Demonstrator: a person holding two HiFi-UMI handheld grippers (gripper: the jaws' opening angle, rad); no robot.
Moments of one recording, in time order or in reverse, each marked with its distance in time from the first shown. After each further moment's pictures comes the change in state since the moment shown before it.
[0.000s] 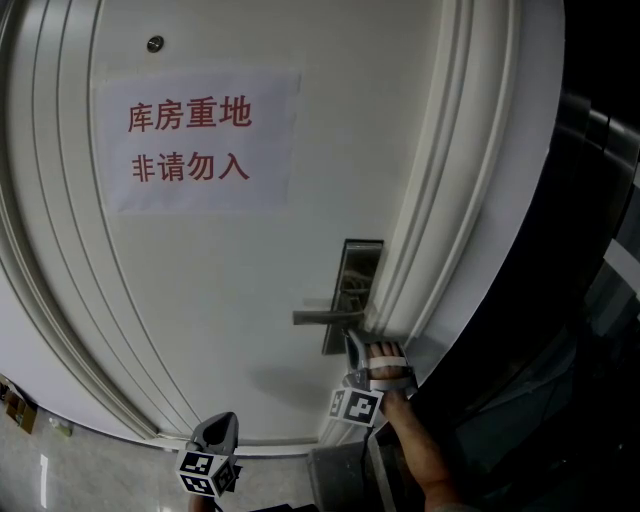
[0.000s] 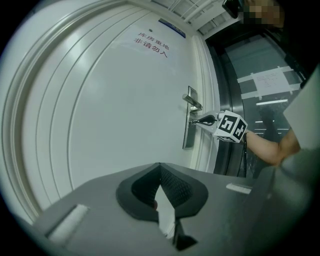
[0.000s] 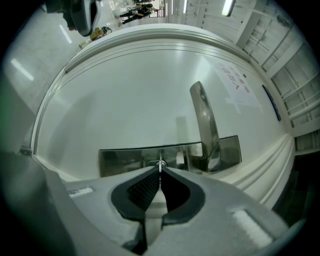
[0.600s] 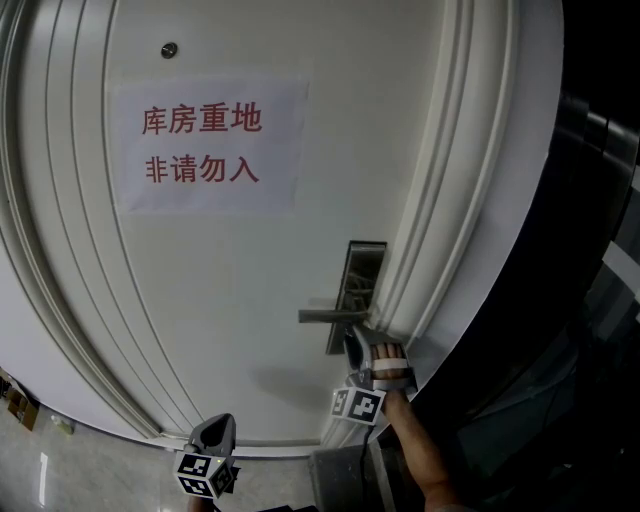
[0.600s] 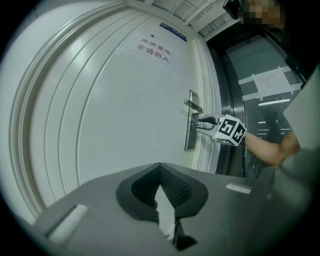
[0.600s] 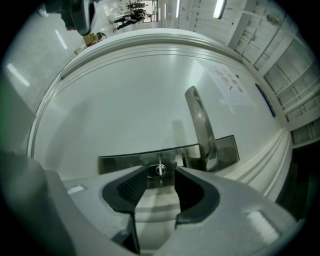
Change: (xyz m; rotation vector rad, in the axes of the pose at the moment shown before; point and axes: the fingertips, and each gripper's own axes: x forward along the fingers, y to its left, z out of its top) left arm -0.020 0.006 0.002 -0.003 -0.021 0.035; right arm -0.003 0.000 0.006 0.064 -0.046 -0.023
